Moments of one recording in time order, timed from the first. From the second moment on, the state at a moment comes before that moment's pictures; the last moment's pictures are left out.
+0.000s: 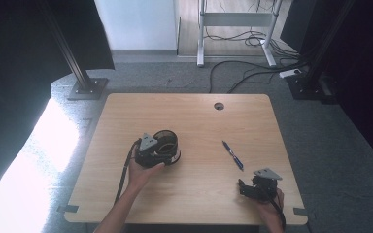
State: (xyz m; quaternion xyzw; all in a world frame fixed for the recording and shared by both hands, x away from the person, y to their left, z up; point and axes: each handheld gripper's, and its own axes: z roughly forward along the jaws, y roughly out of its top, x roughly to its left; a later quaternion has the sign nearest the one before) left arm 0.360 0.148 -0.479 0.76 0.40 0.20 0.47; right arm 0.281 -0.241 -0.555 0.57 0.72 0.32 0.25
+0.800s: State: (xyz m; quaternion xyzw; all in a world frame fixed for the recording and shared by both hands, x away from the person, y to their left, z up) left arm 0.362 0.110 -0.490 0.77 0.38 0.18 0.47; right arm 0.281 -0.241 -0.555 0.57 0.72 0.32 0.25
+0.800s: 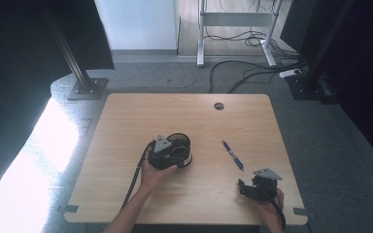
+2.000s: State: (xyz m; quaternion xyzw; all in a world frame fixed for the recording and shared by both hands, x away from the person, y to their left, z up) left arm 0.366 0.088 -0.506 0.78 0.38 0.21 0.45; right arm 0.281 -0.241 -0.555 0.57 0.72 0.32 0.25
